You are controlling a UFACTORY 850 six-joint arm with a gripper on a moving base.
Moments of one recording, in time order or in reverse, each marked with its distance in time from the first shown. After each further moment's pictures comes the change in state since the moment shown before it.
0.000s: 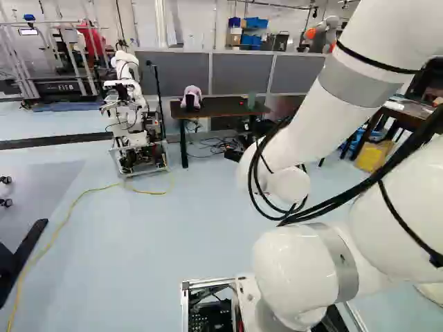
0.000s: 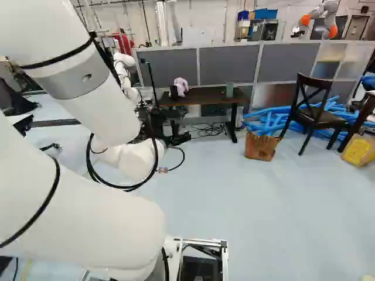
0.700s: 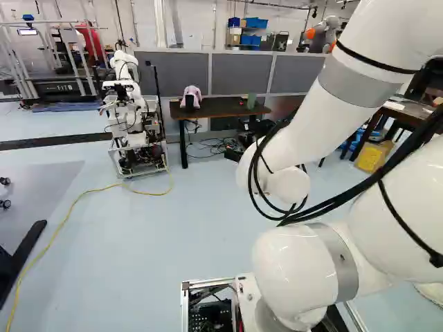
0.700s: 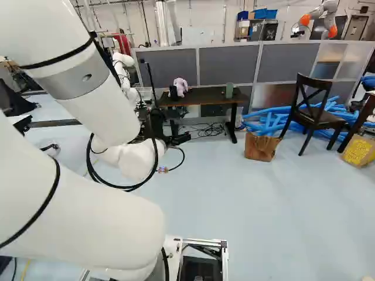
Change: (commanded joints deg) arm 0.0 0.0 0.0 0.0 0.0 0.0
